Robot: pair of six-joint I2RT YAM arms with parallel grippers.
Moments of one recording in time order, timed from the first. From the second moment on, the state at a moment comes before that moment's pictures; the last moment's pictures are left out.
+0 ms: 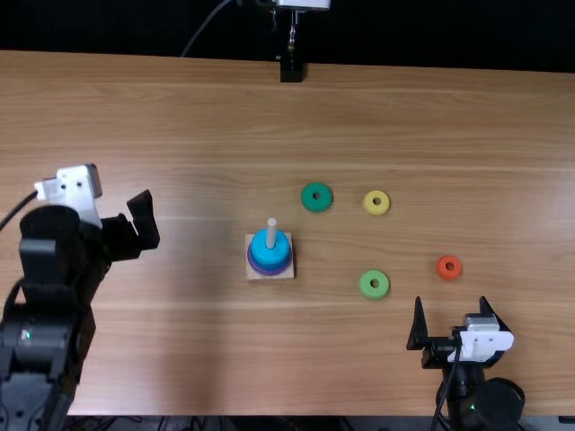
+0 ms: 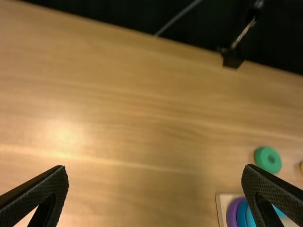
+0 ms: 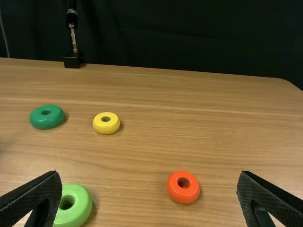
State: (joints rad) left arm -0.04 1.05 0.92 -0.36 0.05 -0.29; right arm -0.02 0.02 0.07 -0.21 0.00 -0.11
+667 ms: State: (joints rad) left arm -0.04 0.31 0.15 0.04 0.05 -0.07; right arm -0.02 0.02 0.07 -0.21 0.00 -0.12
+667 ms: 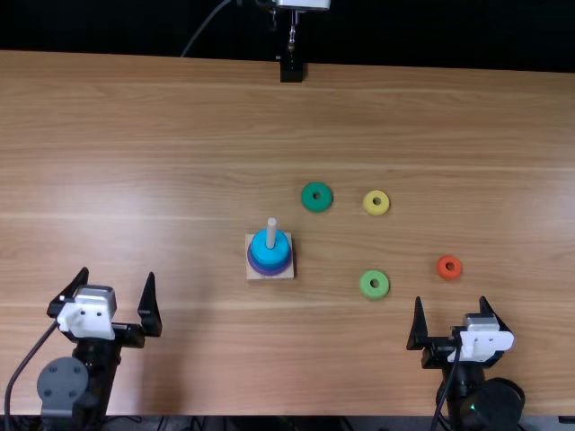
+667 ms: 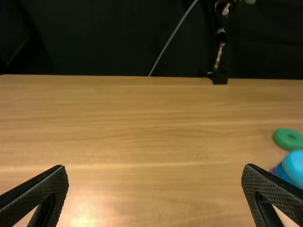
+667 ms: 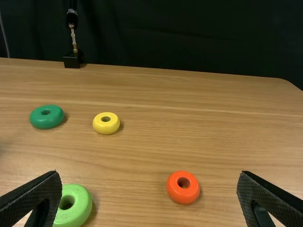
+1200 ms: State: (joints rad) left arm -0.06 0.04 0.03 -0.07 0.03 -0.05; right arm -0.02 0.02 0.07 -0.21 0.00 -0.11
